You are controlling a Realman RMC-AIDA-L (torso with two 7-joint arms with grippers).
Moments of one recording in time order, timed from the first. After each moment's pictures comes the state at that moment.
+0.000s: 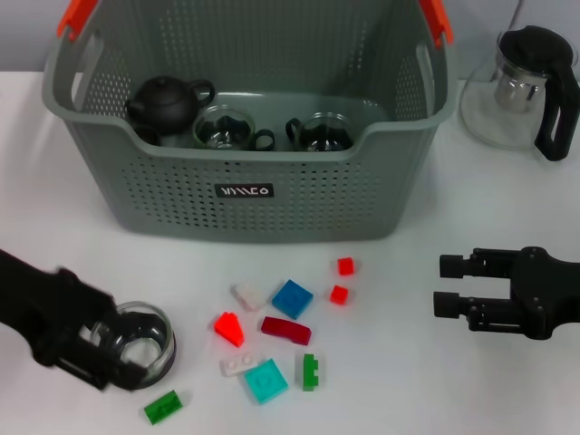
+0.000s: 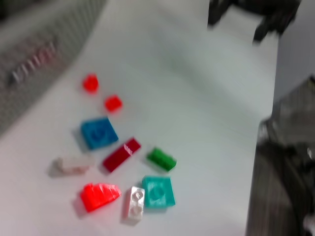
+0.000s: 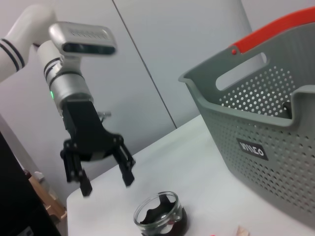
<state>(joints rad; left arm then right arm) -0.49 -1.95 0.94 1.16 2.26 2.05 -1.99 0.42 2.06 -0.75 -0.74 -1.97 -1.78 1.55</state>
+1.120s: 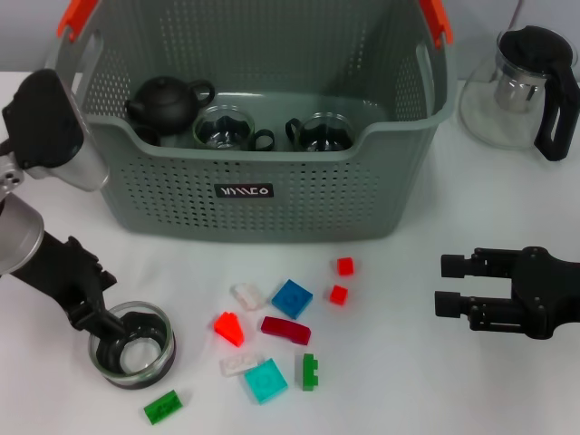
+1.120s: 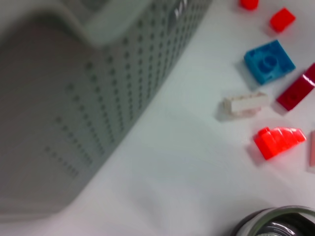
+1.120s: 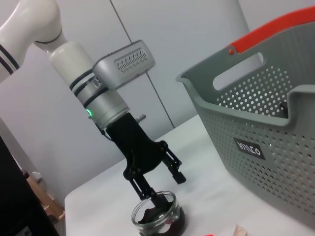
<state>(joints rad) -0.52 -2.17 1.04 1.35 2.81 1.71 -1.96 0.42 2.06 -0.75 -0.74 -1.97 -1.78 1.55</state>
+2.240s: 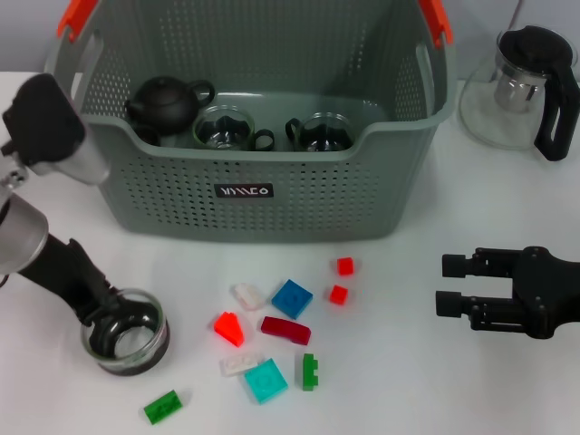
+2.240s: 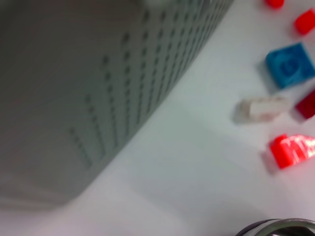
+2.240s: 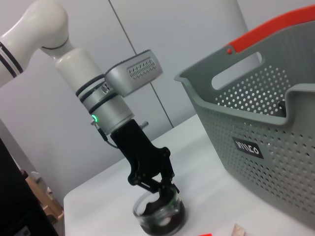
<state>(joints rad) -0.53 -2.16 1.04 1.28 2.81 1.66 -2.03 0.42 2.06 -0.75 -0.74 -1.97 -1.78 1.55</state>
